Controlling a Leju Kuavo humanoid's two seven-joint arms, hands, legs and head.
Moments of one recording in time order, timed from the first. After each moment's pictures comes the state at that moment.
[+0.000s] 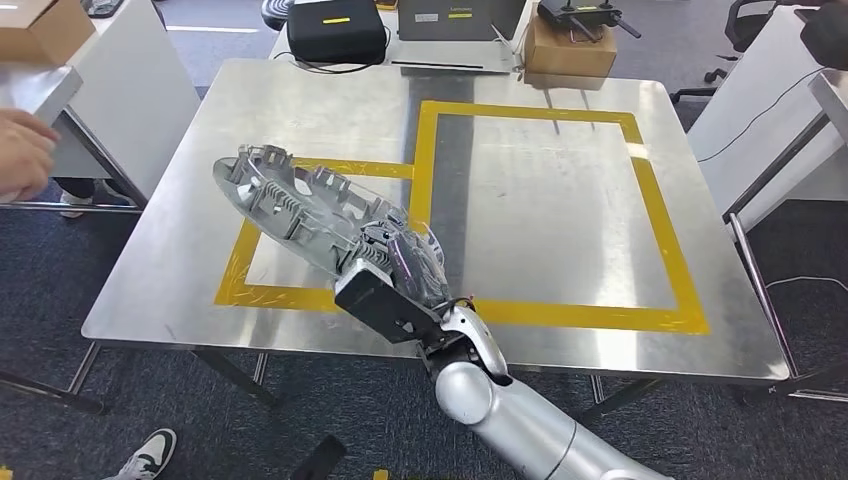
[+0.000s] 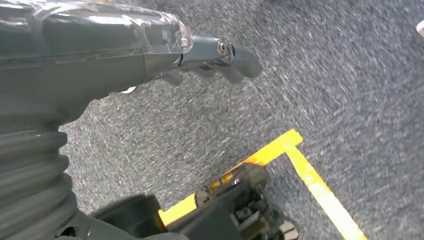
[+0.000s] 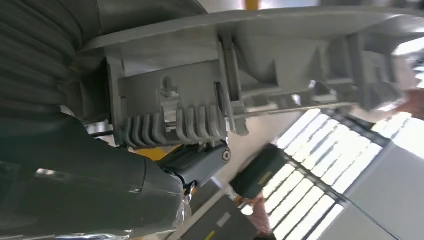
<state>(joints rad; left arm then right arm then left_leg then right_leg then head) -0.14 -0.05 -0.58 -0.24 -0.08 0.36 -0.15 -0.68 0.14 0.98 -1.15 0.19 -0.42 0.02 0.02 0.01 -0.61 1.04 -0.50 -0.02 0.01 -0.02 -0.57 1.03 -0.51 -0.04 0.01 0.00</state>
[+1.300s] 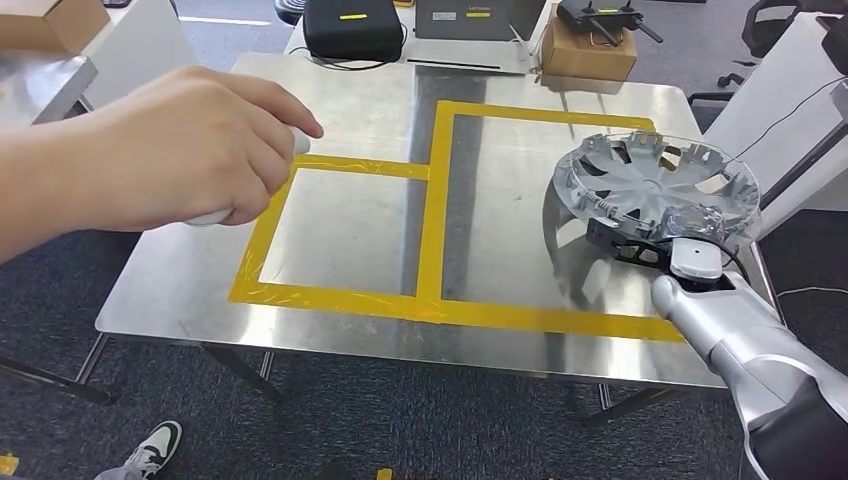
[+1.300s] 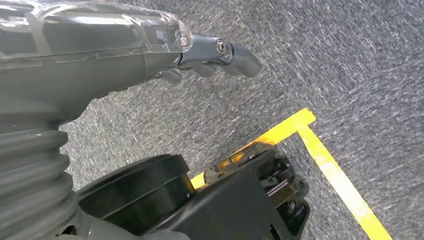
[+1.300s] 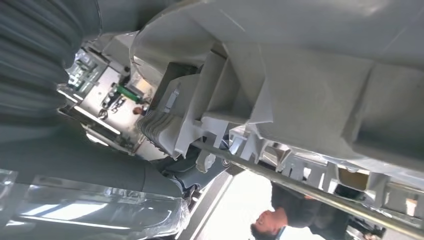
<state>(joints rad) -0.08 -0.06 -0.67 -0.24 0.05 0.38 -0.21 -1.09 -0.27 1.17 -0.36 0.52 -0.16 0.46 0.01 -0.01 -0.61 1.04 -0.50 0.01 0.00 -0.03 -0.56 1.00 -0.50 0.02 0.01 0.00</state>
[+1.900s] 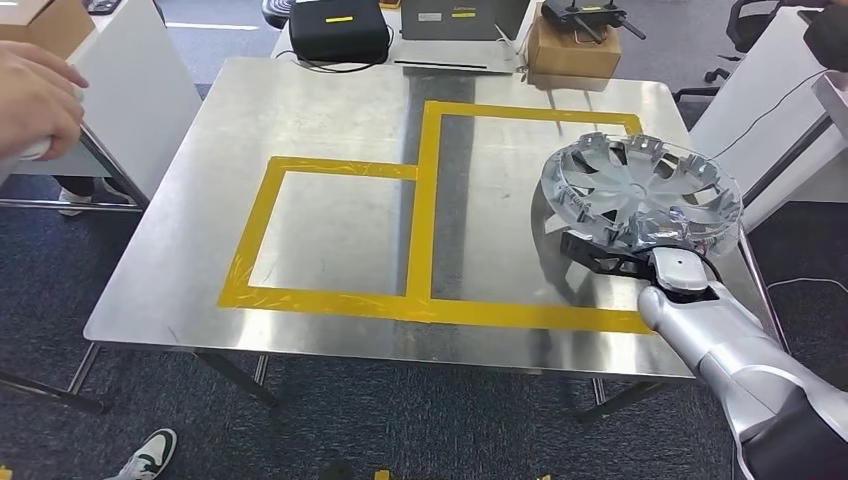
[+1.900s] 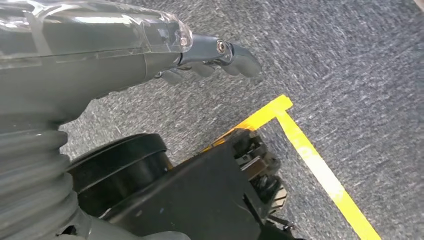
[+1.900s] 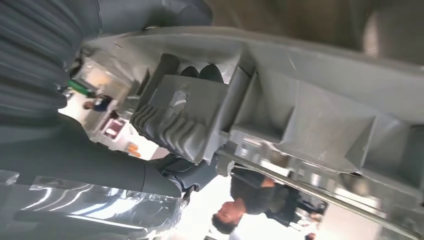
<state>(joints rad) -0.09 -0.08 -0.68 -0.24 0.08 0.35 -0.26 -1.05 -0.26 1.16 -0.41 0.52 -0.22 0.29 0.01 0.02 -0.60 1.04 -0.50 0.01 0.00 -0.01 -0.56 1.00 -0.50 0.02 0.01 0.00</state>
